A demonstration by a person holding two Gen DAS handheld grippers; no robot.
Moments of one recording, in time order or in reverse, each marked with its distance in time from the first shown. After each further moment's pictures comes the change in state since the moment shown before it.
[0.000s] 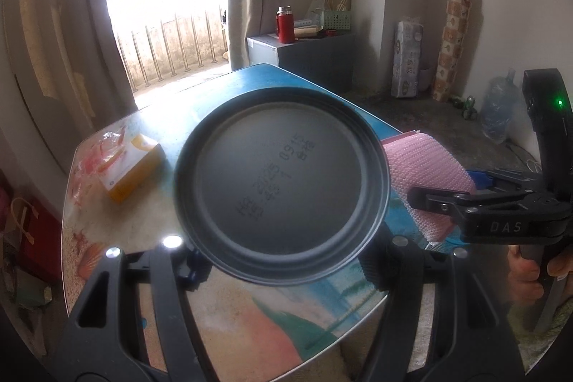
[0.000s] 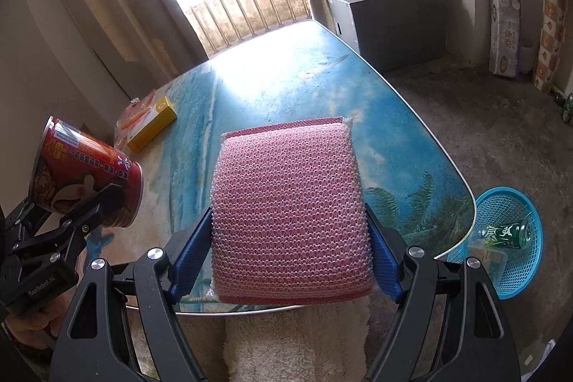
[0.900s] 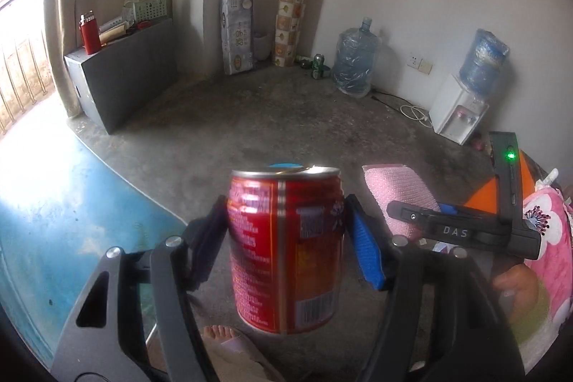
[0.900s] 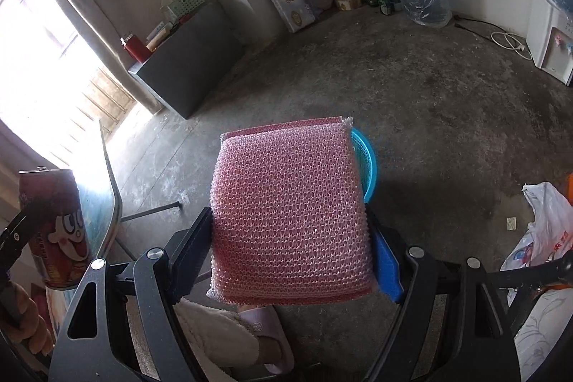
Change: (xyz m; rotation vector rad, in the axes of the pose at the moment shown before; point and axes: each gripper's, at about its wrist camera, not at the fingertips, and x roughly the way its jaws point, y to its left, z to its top) left arm 0.082 -0.278 0.032 0.253 0.122 -0.555; right arm -0.113 -0.273 -0.120 0.618 -0.119 -0.379
